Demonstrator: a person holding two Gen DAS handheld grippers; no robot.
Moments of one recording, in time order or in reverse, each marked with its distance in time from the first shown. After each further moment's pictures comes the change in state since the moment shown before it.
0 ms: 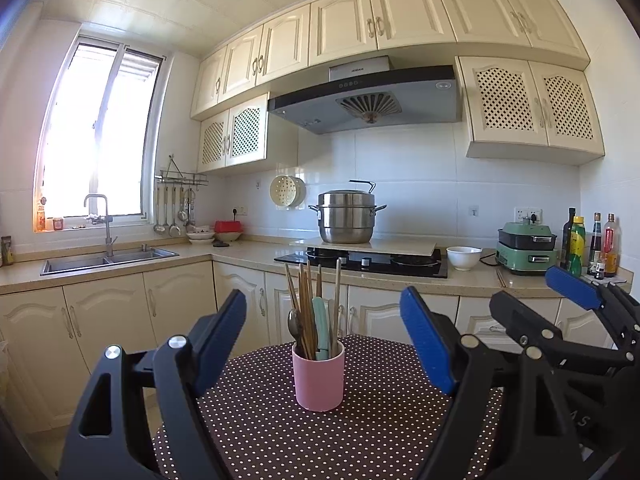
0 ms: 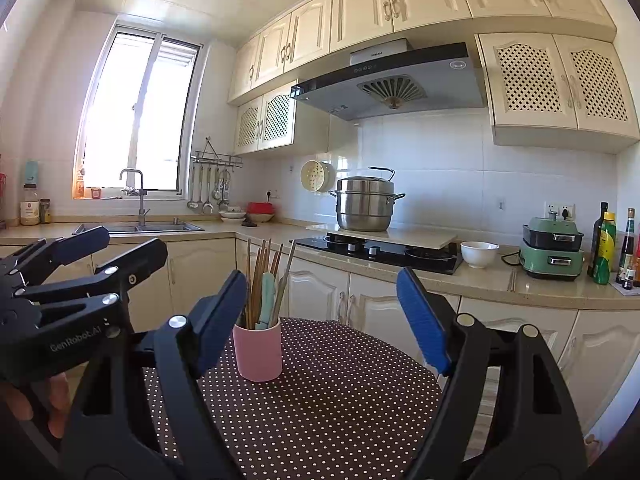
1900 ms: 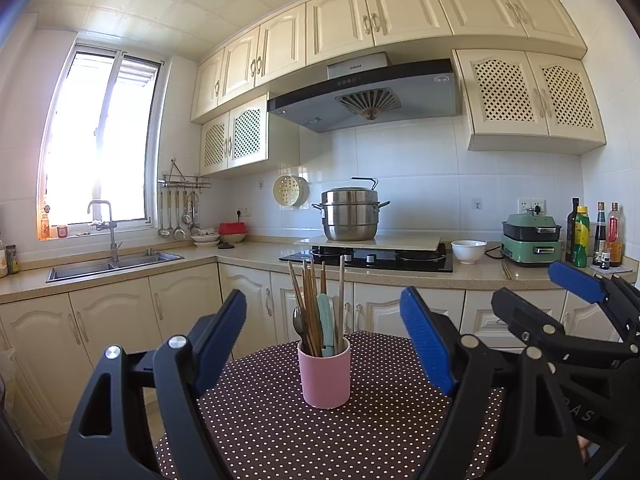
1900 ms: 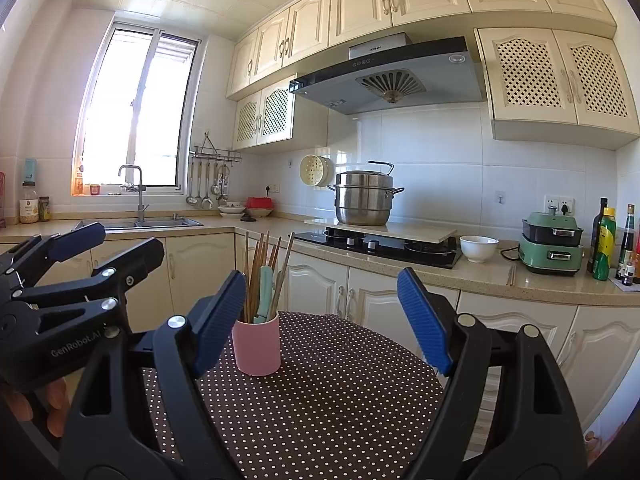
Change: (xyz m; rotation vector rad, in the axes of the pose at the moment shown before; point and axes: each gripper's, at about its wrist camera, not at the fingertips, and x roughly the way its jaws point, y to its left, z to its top) left arm 0.001 -0.003 -0.003 0.030 0.005 0.014; right arm 0.001 0.001 -0.006 0.006 0.015 -0.005
